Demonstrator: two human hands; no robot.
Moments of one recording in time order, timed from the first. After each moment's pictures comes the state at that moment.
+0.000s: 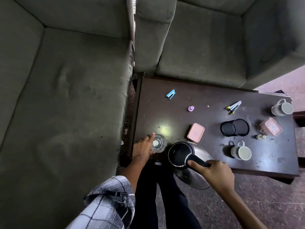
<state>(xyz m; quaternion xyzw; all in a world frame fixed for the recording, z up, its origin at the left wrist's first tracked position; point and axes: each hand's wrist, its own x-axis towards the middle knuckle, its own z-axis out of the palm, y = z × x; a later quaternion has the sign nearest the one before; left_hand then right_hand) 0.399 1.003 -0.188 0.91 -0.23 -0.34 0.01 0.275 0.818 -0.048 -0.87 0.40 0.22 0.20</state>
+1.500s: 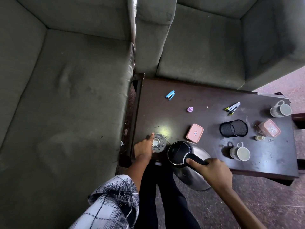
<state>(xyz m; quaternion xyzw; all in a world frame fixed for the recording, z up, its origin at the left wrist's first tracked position) 0.392 0.994 -0.188 0.93 -0.14 -0.33 0.02 0.277 0.821 -0.044 -0.87 0.40 0.23 0.18</state>
